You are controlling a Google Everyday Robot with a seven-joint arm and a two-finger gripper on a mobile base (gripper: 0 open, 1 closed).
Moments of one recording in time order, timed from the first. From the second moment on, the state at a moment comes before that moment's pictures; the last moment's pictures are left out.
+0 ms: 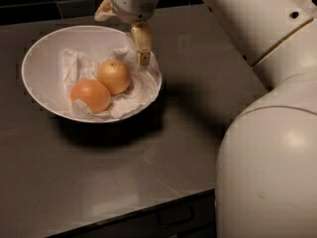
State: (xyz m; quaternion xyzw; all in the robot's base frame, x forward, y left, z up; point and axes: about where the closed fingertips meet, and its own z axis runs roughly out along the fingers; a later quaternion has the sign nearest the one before) arm 0.609 0.084 0.960 -0.88 0.42 0.06 0.21
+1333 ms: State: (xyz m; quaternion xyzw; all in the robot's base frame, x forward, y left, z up) arm 0.624 0.132 0.937 -0.89 0.39 0.09 0.22
